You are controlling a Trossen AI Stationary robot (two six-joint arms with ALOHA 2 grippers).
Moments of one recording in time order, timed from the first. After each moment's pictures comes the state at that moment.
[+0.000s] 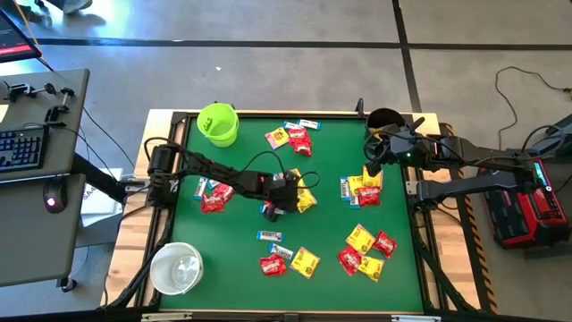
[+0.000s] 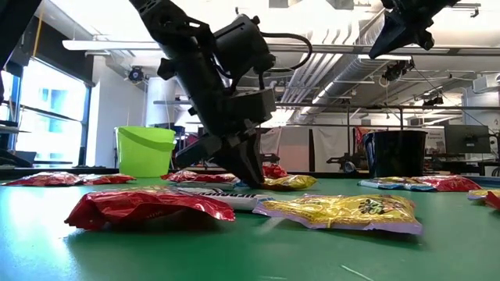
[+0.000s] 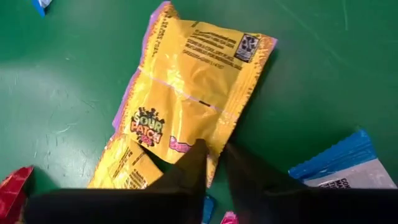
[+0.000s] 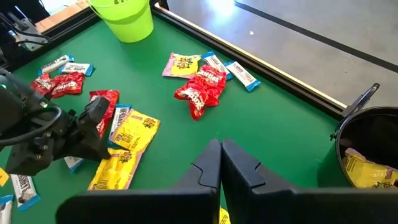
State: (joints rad) left arm -0.02 2.02 1.15 -0.17 -0.17 0.66; right arm -0.10 0.85 0.97 -0.85 0.44 0.52
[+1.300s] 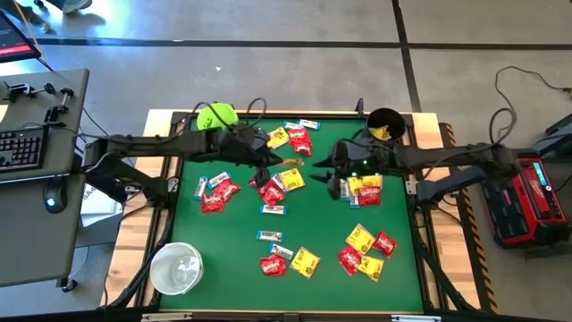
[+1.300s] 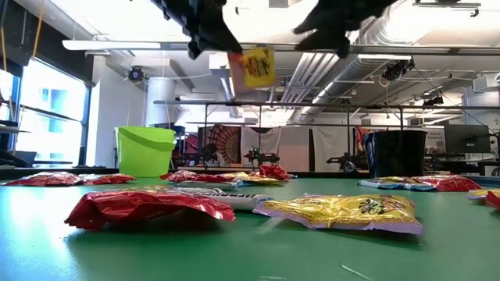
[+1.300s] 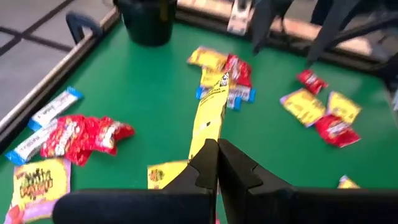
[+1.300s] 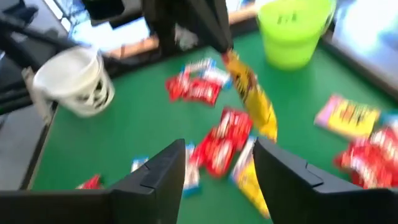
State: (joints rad) left arm 0.15 1.38 1.15 -0.34 -0.01 -0.15; right arm -0.03 1.24 0.97 -0.19 0.06 0.26
